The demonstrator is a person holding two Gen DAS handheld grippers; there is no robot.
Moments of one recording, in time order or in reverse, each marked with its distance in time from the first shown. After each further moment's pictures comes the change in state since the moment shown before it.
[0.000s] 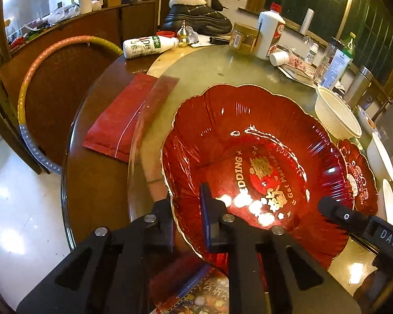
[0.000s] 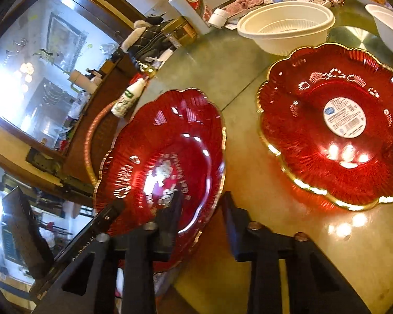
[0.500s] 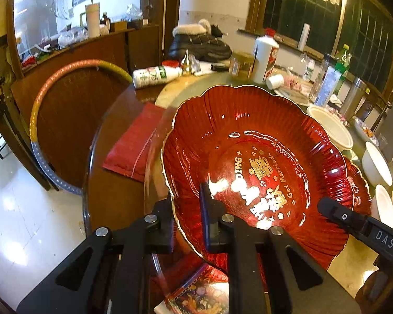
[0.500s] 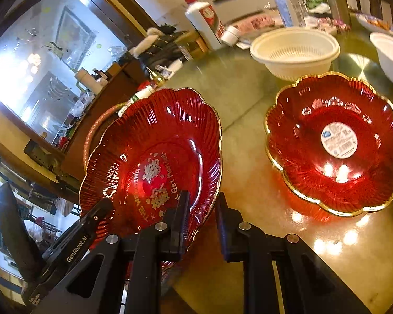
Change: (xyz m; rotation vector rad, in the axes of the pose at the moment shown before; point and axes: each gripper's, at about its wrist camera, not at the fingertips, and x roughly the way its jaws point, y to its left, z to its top) left arm -0.046 -0.004 0.000 0.029 -0.135 0.042; right arm -0.031 0.021 -0.006 -0.085 -0.087 0.002
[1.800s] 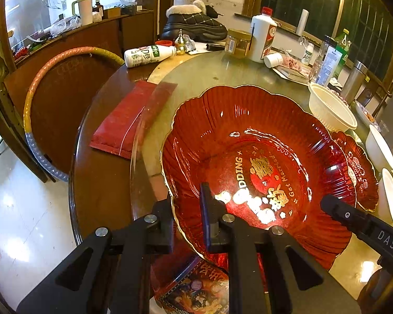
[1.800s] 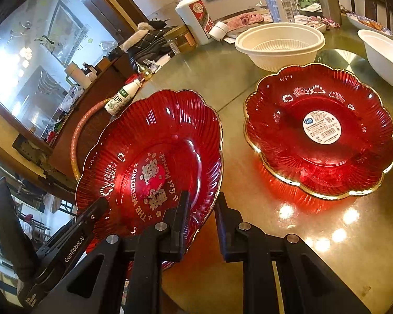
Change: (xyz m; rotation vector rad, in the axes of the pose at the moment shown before) left arm 0.029 -0.007 -0.017 0.015 0.095 -0.008; right arm 0.008 -0.011 -0.013 0.001 0.044 -0.079
